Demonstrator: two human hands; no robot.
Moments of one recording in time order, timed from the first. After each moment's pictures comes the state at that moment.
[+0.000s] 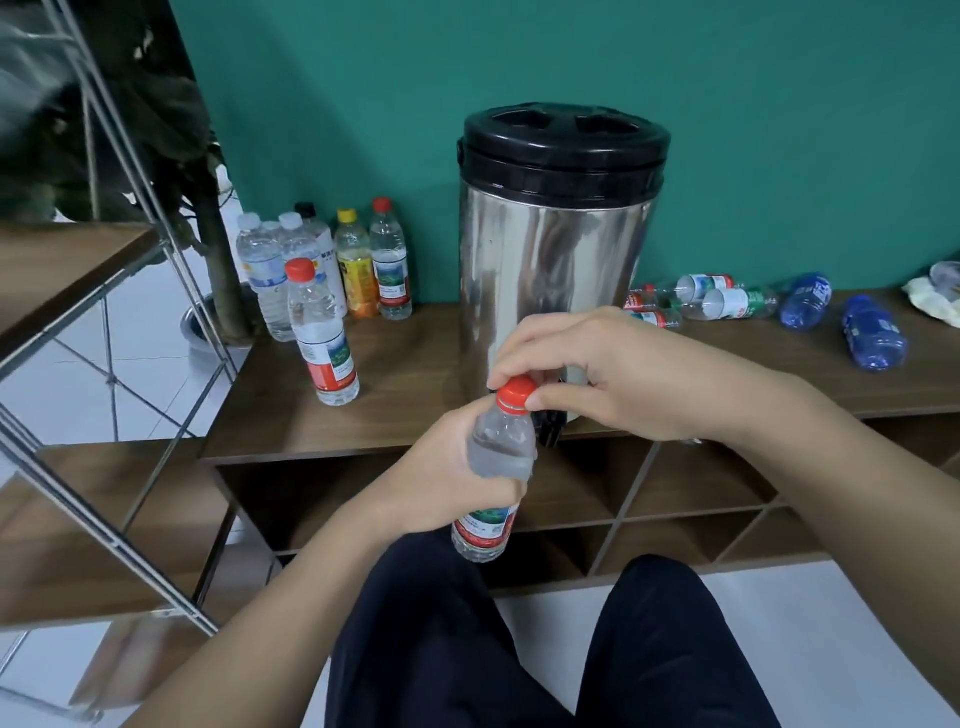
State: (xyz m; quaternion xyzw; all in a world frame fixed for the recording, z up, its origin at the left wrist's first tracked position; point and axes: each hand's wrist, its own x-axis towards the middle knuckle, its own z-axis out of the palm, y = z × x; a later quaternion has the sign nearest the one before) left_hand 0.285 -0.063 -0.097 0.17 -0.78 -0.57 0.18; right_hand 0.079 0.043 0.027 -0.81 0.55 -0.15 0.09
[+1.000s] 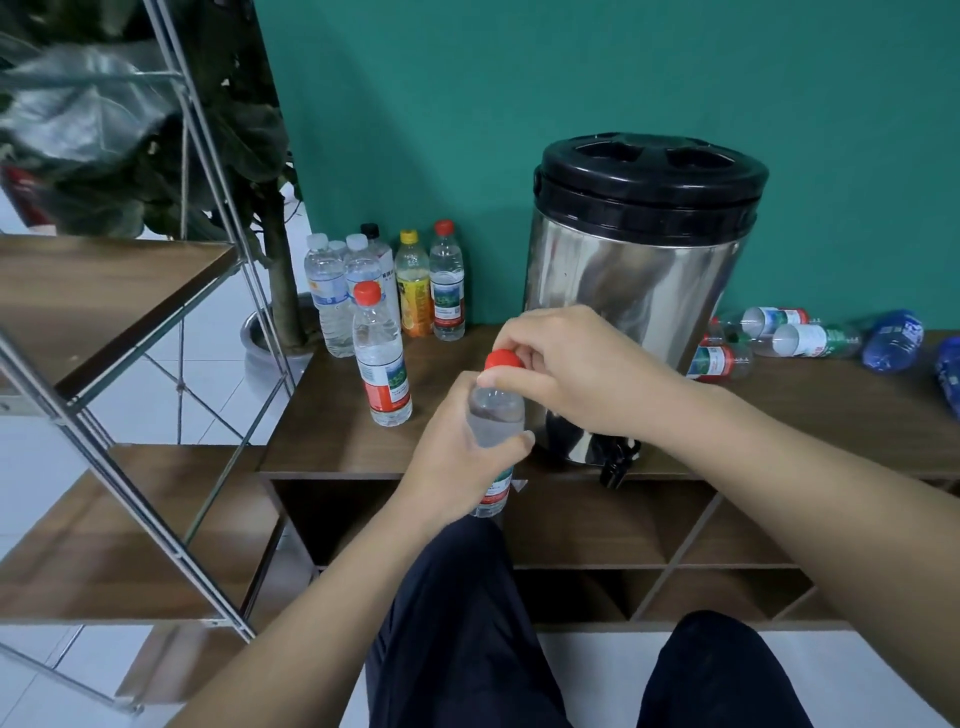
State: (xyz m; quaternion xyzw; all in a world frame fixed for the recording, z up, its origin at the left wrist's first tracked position) left_hand 0.295 -0.110 -0.103 0.32 -0.74 -0.48 0.35; right_hand 0.123 -0.054 0.012 -0.78 0.60 -0.19 0.00
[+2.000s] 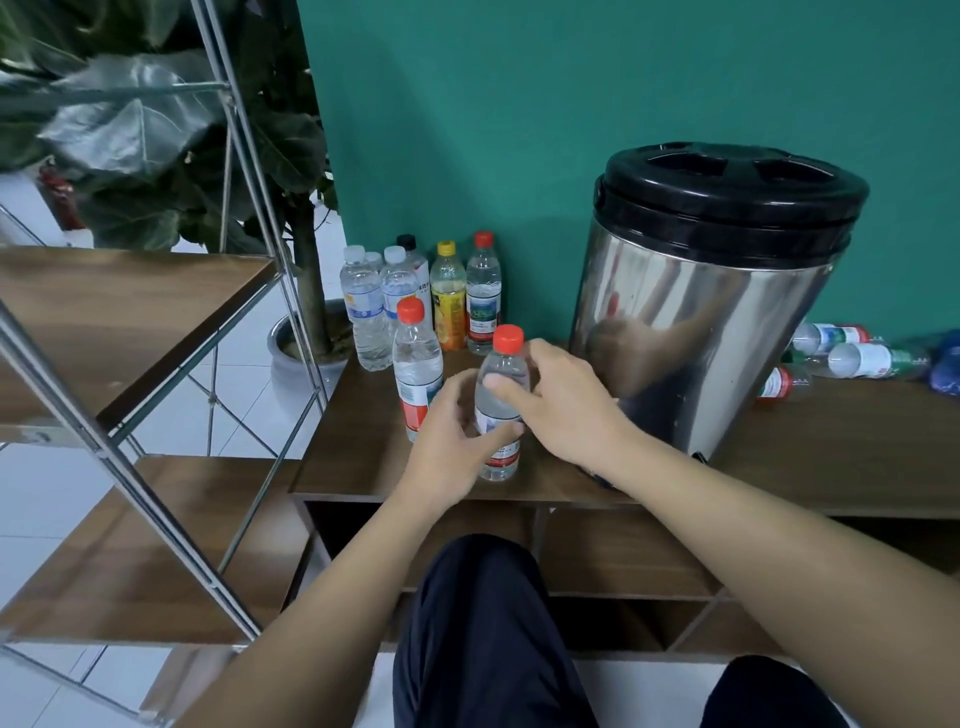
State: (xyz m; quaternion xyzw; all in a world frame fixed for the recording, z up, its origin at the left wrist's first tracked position) left_hand 0.313 -0.202 -0.141 0.35 -0.72 -0.46 0.39; right_hand 0.153 -0.137 -0.064 -0.62 0.71 -0.32 0.08
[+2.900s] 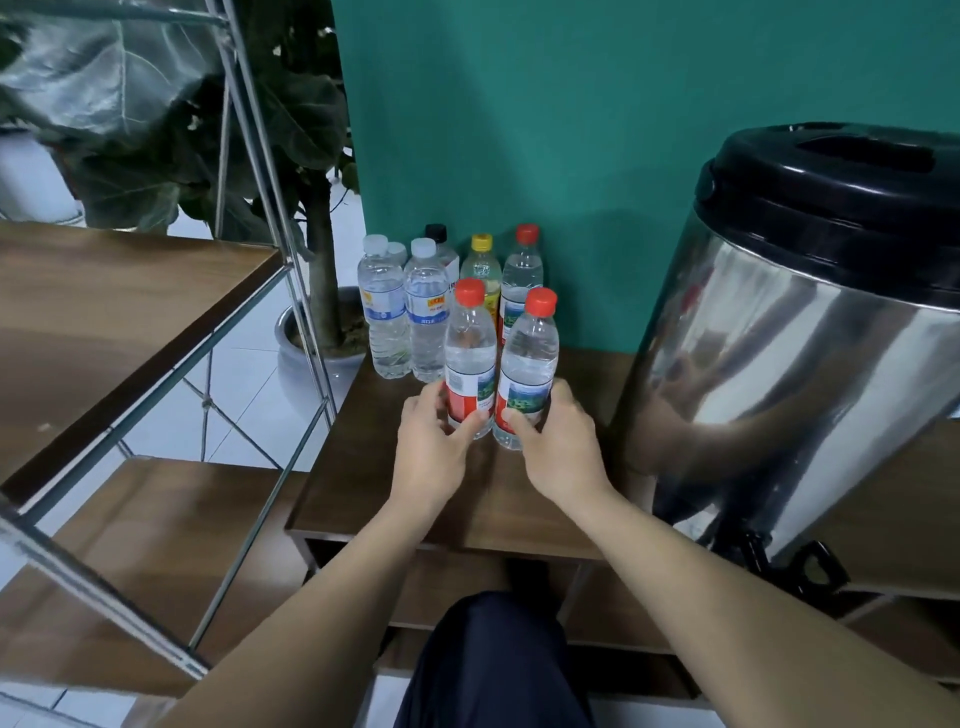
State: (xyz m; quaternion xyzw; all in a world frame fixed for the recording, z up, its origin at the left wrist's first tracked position) left_hand 0.322 -0.301 -0.192 0.48 -0.67 -0.36 0.43; right_hand 0.165 -0.239 -0.169 -0.48 0.75 -0.44 0.13
